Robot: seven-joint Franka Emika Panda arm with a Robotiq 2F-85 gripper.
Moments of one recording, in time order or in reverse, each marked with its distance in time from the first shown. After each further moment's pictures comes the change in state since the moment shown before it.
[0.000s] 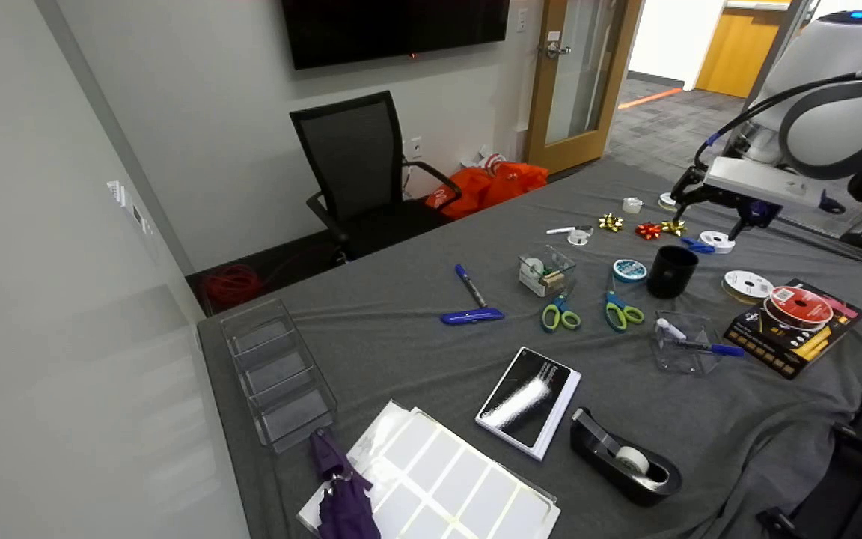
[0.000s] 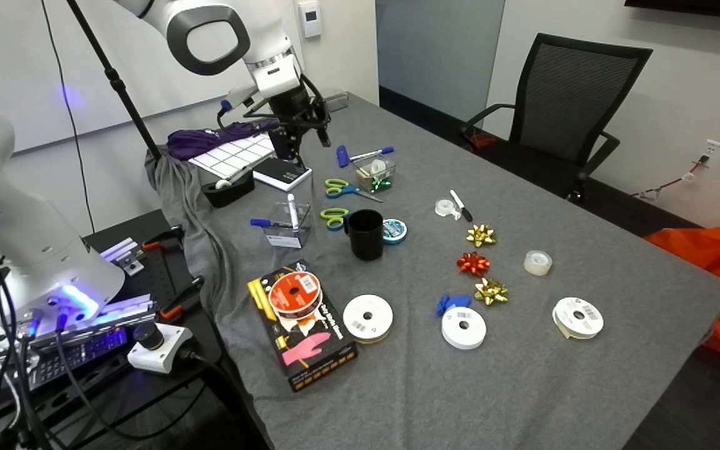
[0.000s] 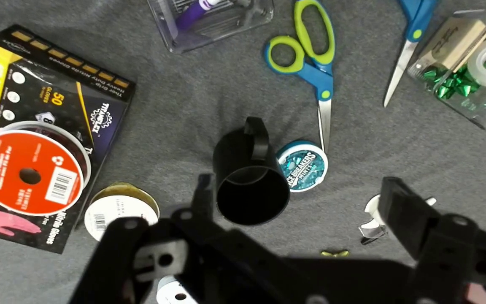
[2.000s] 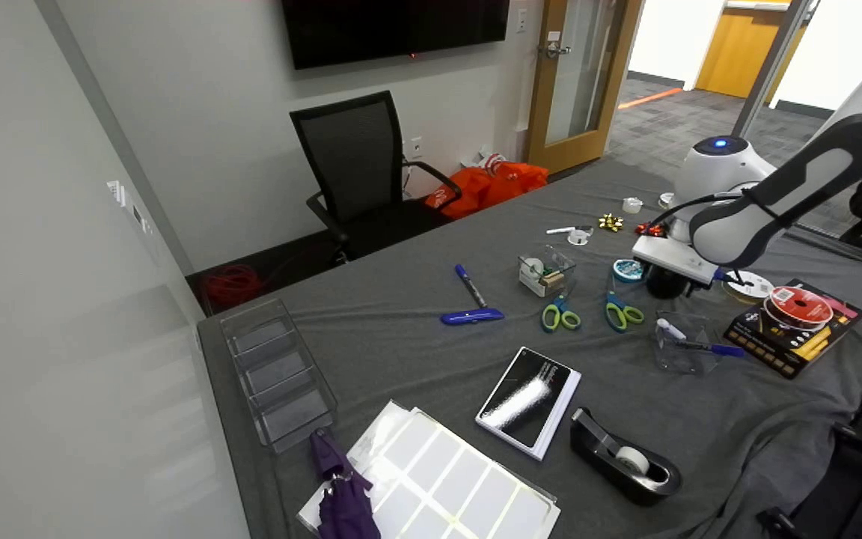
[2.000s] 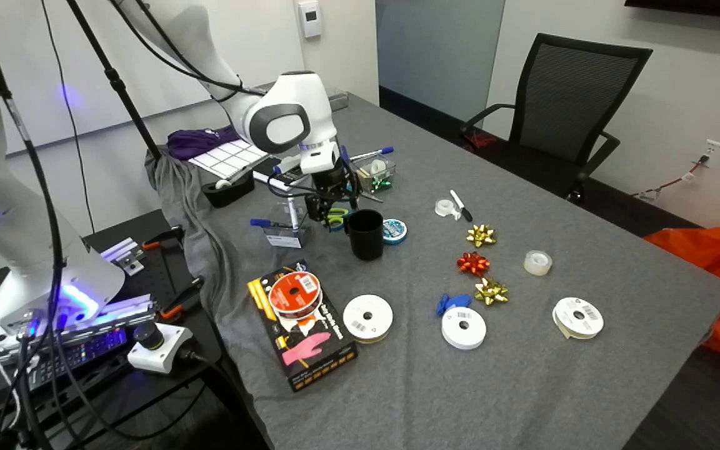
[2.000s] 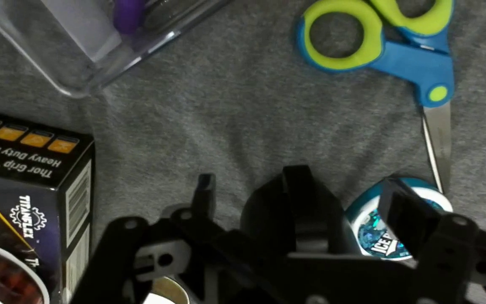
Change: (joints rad) arm 0.187 0.525 -0.197 0.205 -0.104 0.175 0.370
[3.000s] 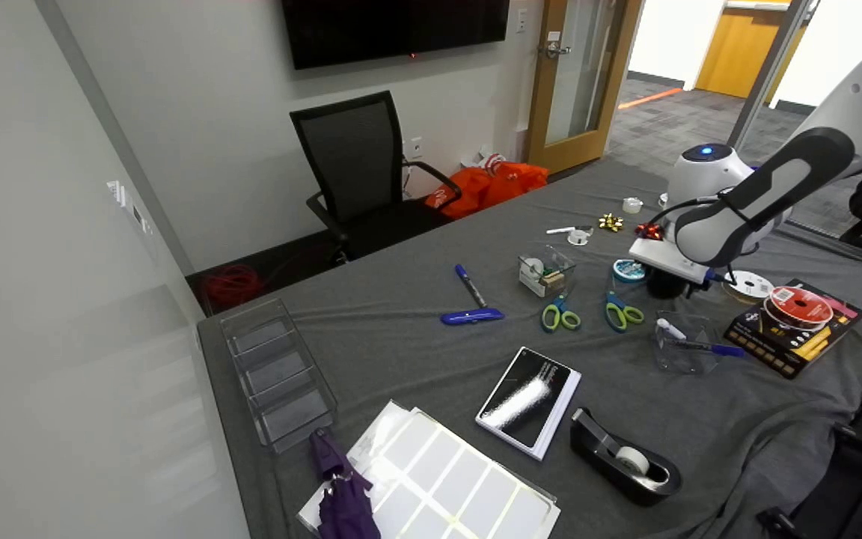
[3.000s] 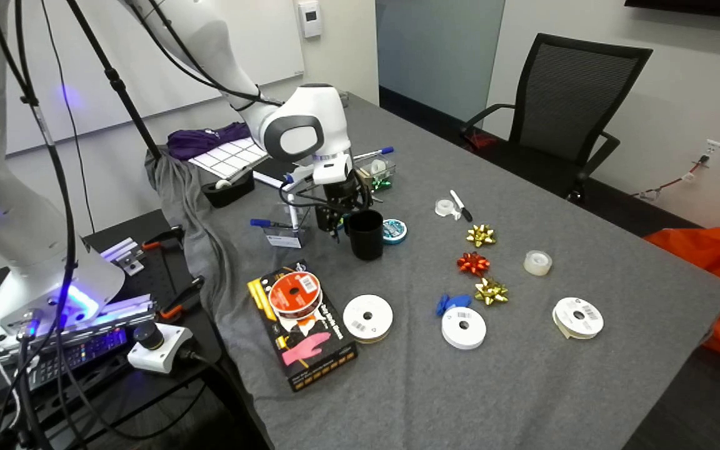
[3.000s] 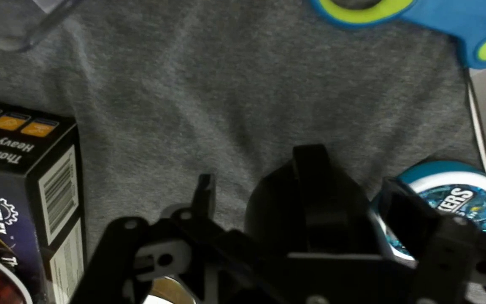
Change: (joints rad) arm 0.012 0.103 -0.044 0.096 0.073 -0.040 -0.038
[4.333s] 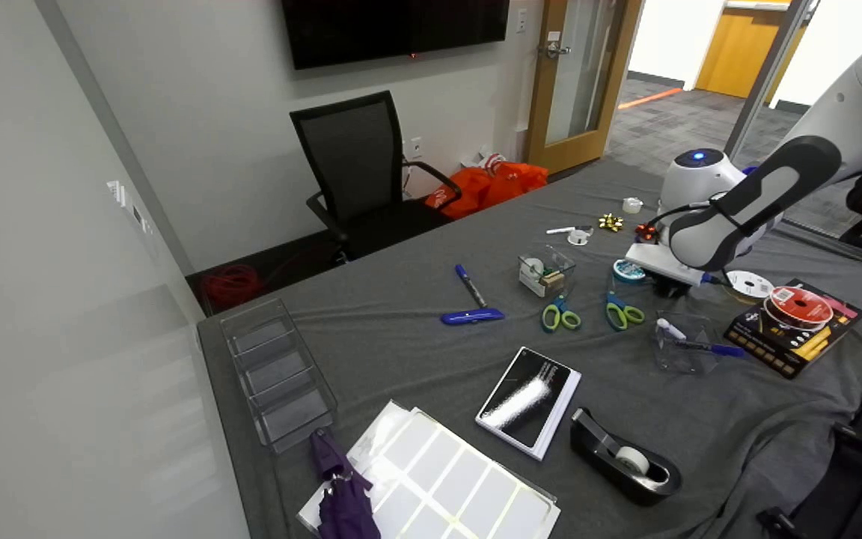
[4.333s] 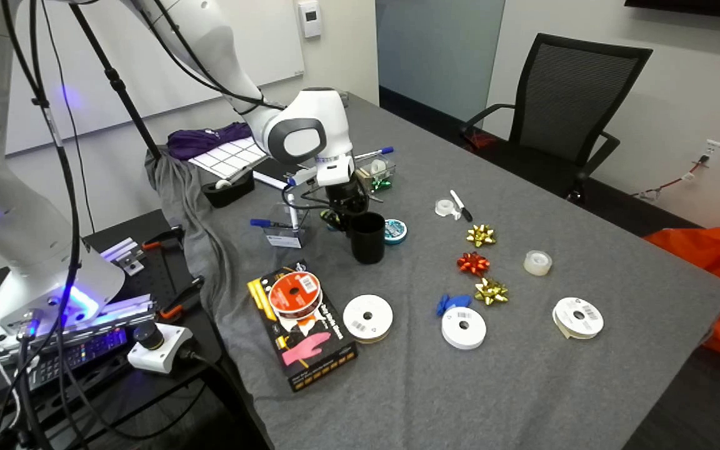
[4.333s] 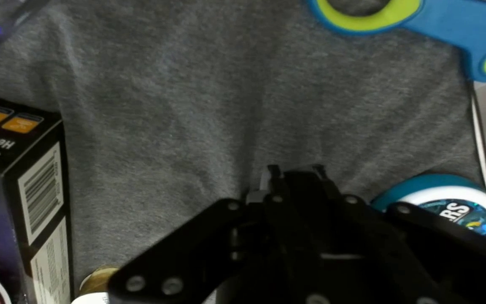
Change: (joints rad) arm 0.023 0.033 -0.015 0.023 0.000 0.003 -0.023
